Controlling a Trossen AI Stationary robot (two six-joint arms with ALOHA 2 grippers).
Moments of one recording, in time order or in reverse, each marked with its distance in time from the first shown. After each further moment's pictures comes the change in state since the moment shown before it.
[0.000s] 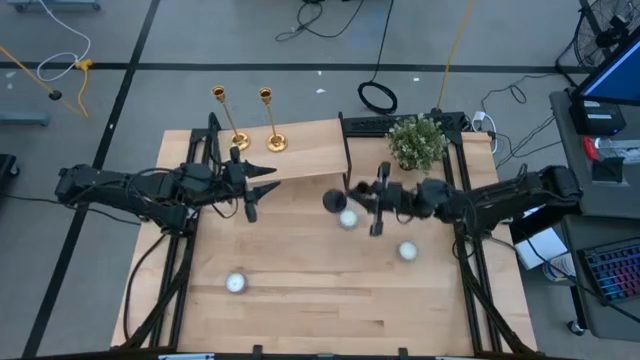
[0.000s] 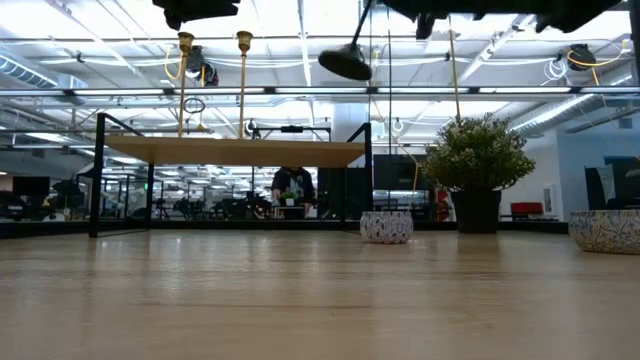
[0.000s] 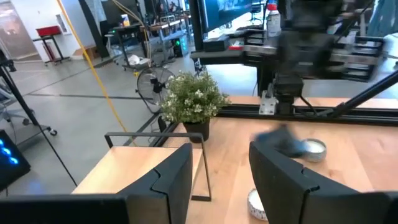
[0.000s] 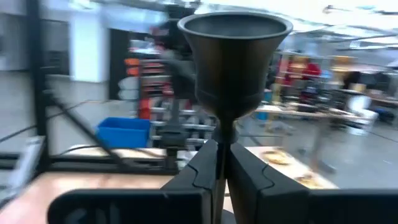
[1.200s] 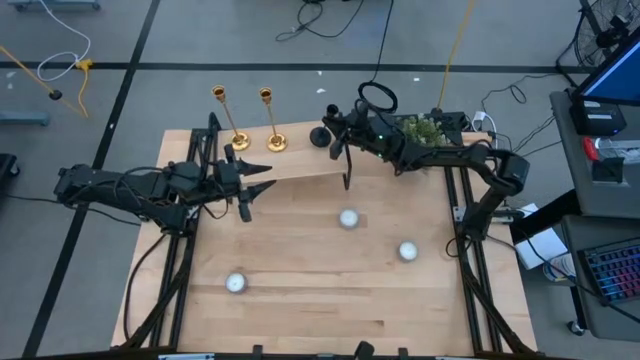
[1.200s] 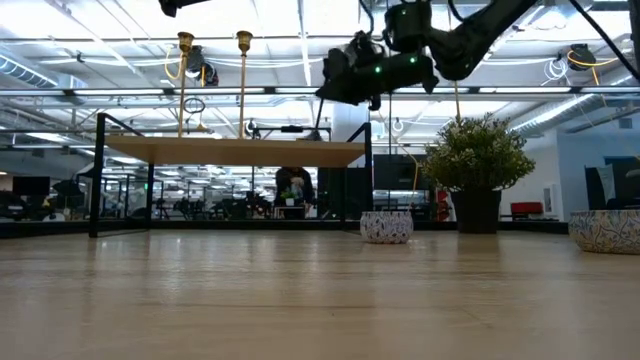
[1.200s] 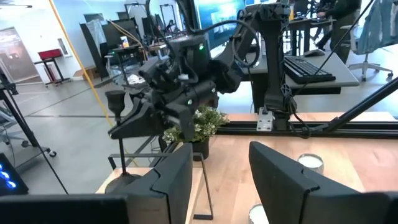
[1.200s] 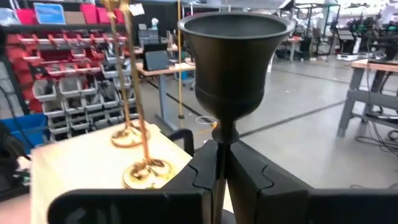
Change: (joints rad) left arm -0.016 -0.044 0.000 0.037 -0.001 0.058; right arm -0.534 0.466 0.405 -0.087 -0.156 0.161
